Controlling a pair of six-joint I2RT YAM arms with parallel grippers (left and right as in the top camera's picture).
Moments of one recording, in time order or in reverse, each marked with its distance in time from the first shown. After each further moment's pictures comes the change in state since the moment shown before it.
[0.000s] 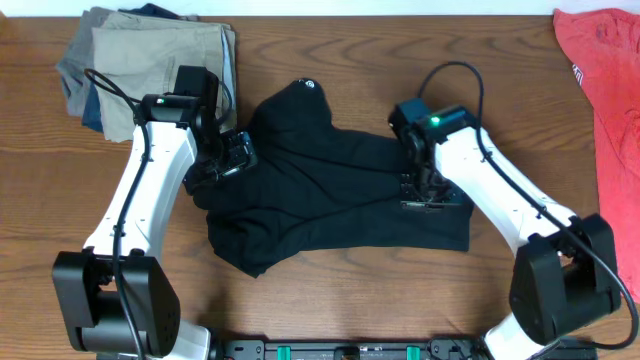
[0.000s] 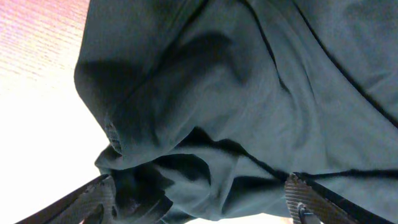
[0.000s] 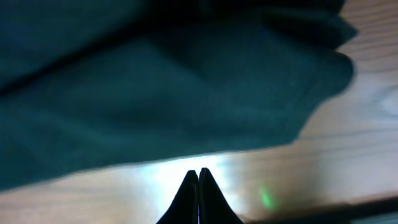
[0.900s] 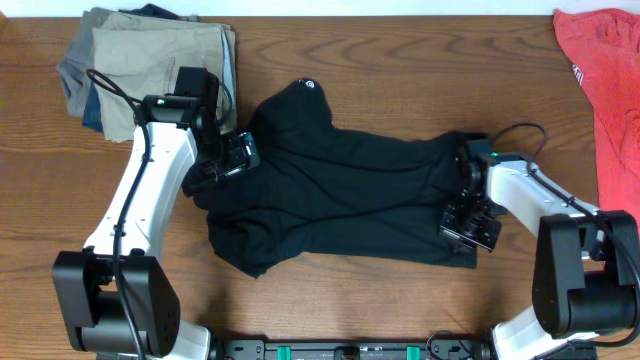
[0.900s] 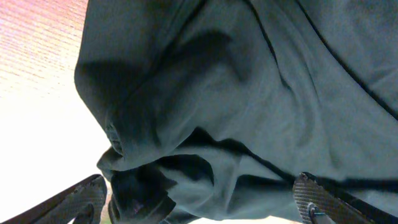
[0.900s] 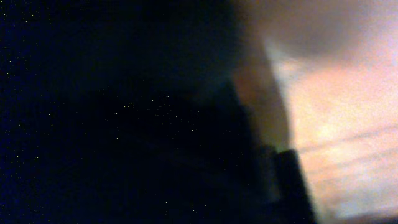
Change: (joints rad) left arm 0.000 0.000 -0.004 0.000 0.000 0.019; right arm -0.325 -0.024 -0.394 0.224 -0.150 0.032
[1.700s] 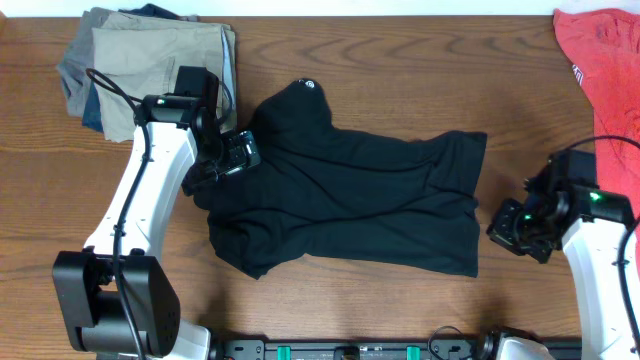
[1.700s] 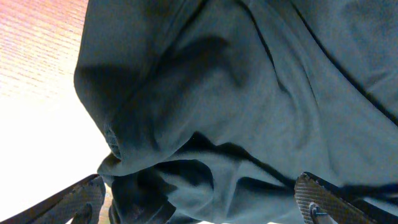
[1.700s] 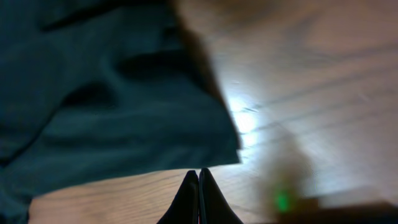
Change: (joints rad) left arm 0.000 0.000 0.000 0.011 0.000 0.000; right arm -0.272 -0.499 -0.021 -0.100 -0.124 -0.253
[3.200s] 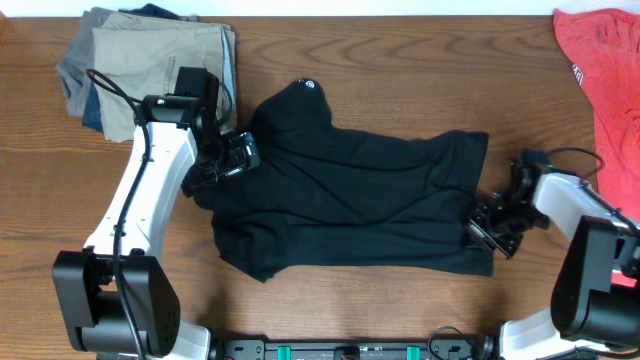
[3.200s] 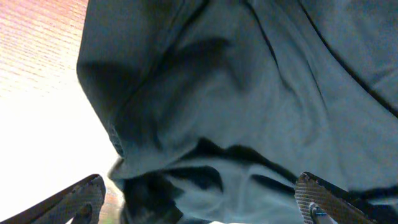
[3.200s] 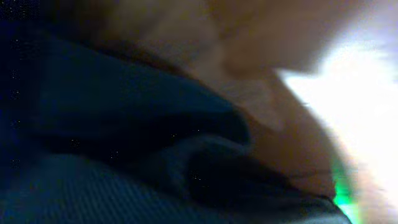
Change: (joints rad) left arm 0.000 0.000 0.000 -0.013 0.000 0.000; right arm -0.040 0.467 -0.048 0.193 -0.085 0.171
